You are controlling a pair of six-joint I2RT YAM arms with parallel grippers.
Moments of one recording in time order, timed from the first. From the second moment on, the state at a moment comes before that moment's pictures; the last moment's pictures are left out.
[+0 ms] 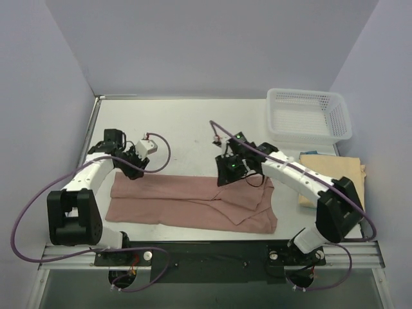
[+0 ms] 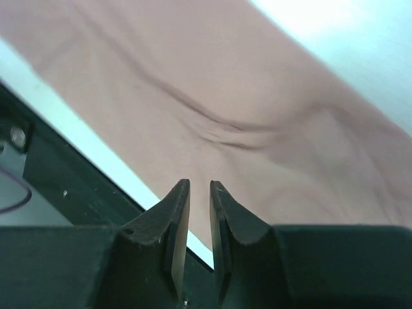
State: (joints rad) left arm 0.04 1.46 0.90 -0.66 0.39 0.85; right arm 0.73 1.60 1.17 -0.64 -0.31 0.22
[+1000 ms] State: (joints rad) left arm -0.51 1.79 1.06 -0.30 0.29 0.53; right arm 0.07 1.53 0.74 -0.39 -0.22 0.50
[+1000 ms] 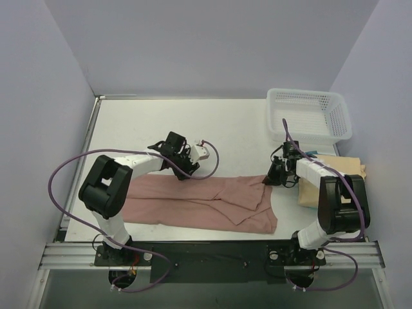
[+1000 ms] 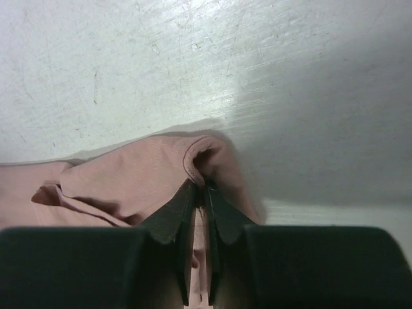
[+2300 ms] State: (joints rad) left arm -0.34 1.63 1.13 -0.42 0.21 0.55; right arm 0.28 1.35 0.86 -0.66 0.07 0.48
